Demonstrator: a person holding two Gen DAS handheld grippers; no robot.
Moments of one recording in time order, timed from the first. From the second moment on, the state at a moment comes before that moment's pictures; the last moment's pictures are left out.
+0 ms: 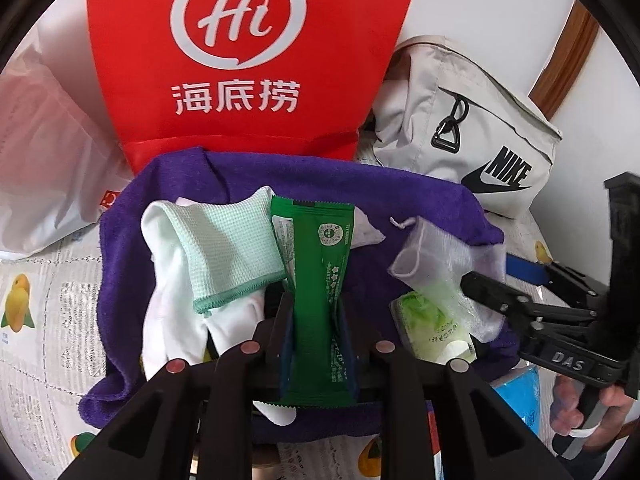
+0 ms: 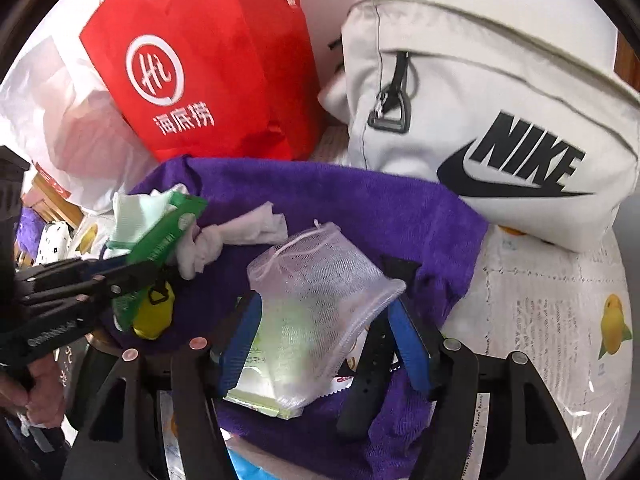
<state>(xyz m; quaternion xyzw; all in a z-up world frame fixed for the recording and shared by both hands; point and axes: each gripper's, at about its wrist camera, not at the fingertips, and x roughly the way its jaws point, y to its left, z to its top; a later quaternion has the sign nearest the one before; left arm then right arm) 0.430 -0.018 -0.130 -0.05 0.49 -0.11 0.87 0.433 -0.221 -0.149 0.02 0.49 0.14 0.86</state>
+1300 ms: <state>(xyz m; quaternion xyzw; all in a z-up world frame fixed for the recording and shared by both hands) 0.374 -0.024 -0.080 -0.01 0.47 -0.08 0.88 0.366 -0.224 -0.086 0.02 0.46 0.10 0.88</state>
